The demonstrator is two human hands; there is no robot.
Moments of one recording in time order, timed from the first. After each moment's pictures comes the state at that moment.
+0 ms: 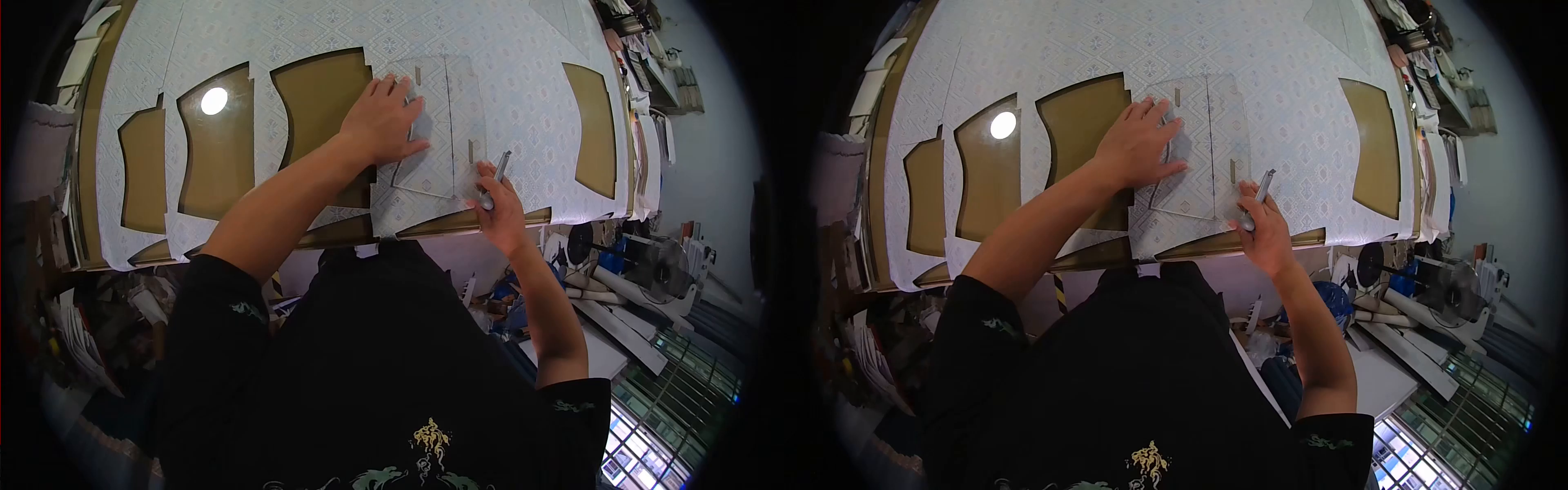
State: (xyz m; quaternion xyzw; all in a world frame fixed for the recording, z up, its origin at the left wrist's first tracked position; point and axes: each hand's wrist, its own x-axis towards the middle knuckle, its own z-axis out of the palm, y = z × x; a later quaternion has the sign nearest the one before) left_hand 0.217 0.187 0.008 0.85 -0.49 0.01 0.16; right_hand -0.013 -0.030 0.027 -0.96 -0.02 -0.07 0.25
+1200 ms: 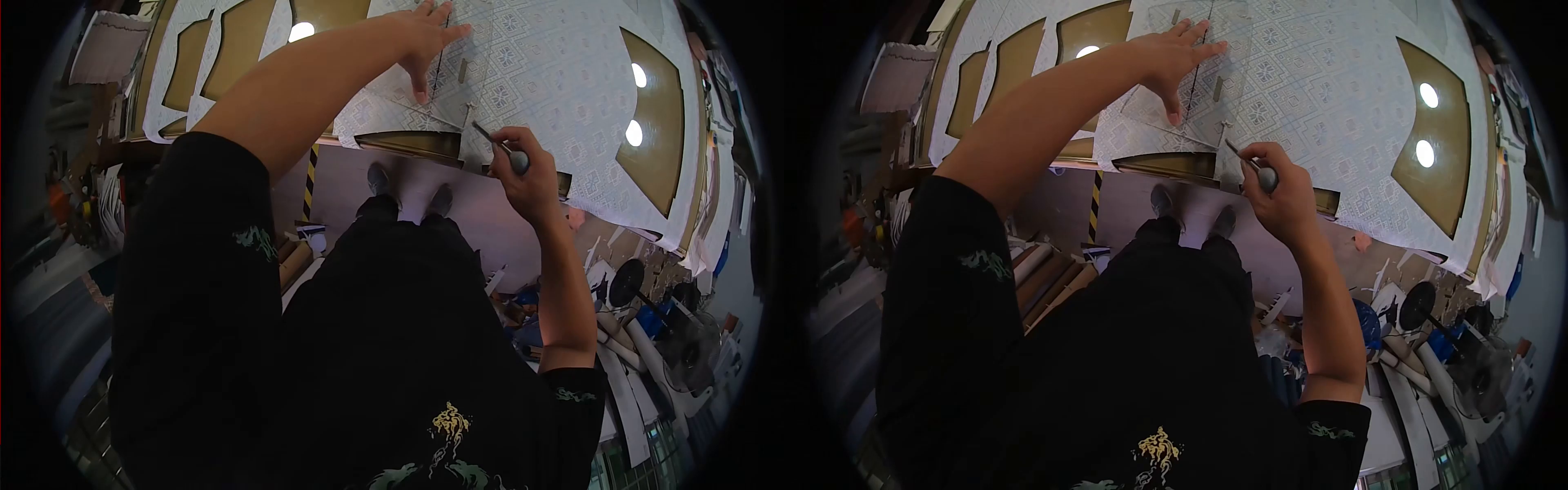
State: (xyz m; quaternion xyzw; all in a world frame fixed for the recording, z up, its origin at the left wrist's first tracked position) left_hand 0.161 0.081 0.074 0.88 -0.40 -0.21 -0.15; right_hand -0.058 -0.102 0.029 -0.81 0.00 -0.01 0.58
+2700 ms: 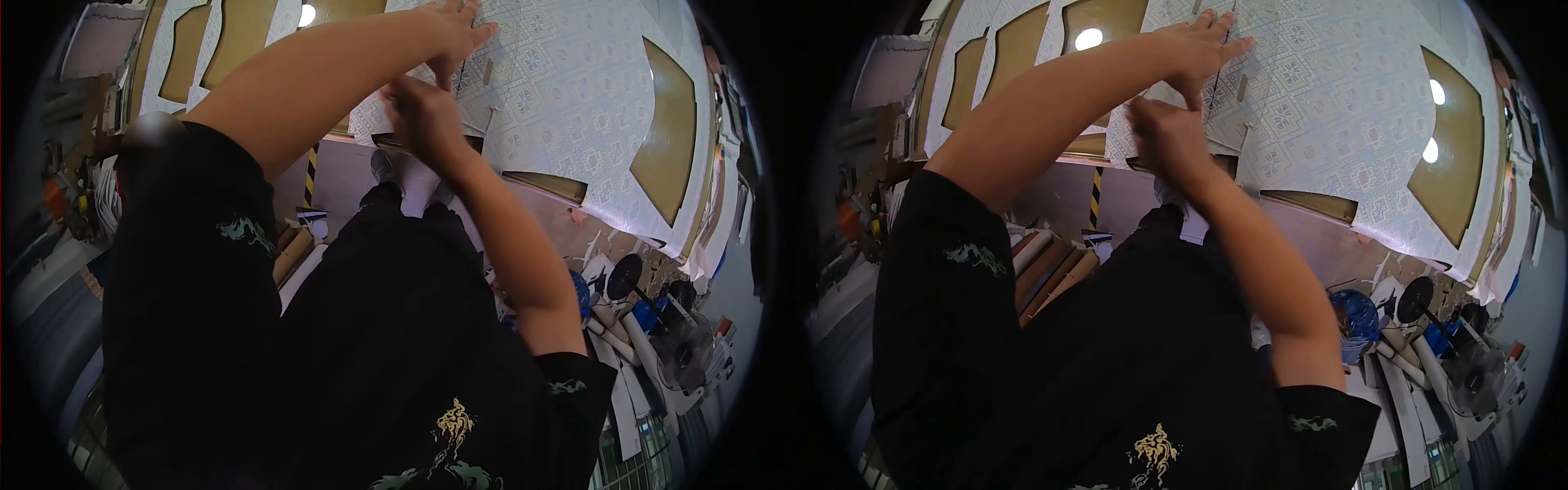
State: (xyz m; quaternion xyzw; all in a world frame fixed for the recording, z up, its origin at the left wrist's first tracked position) left_hand 0.163 0.077 0.080 0.86 -0.43 -0.21 -0.16; right_hand 0.032 0.051 0.007 -0.85 -0.16 -0.13 0.48
